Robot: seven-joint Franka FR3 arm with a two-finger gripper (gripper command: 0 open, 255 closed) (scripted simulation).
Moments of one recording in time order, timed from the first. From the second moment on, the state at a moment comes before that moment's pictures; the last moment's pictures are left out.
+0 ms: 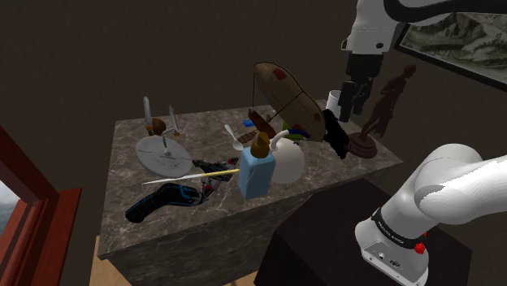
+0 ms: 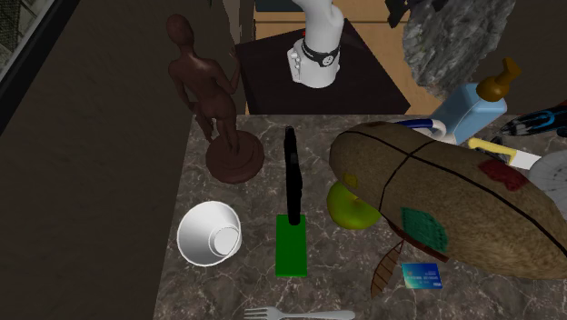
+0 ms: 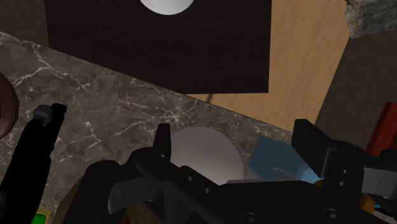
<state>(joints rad) 0.02 -0.75 0.01 -2.45 0.11 1.46 0.00</state>
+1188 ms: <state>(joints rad) -0.19 -0.63 -0.16 -2.71 -0.13 2.04 -0.07</state>
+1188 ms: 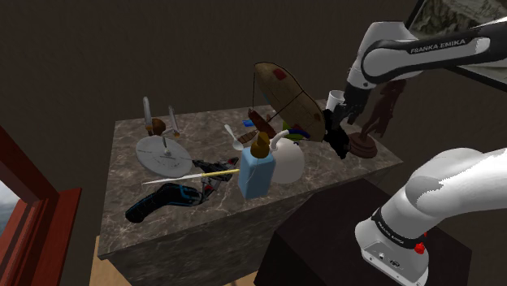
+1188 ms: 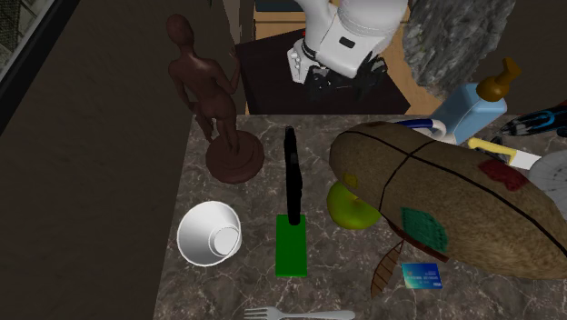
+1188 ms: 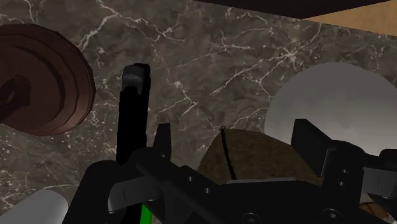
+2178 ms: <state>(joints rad) -0.31 -0.30 -0.32 -2.75 -0.22 2.54 -0.12</state>
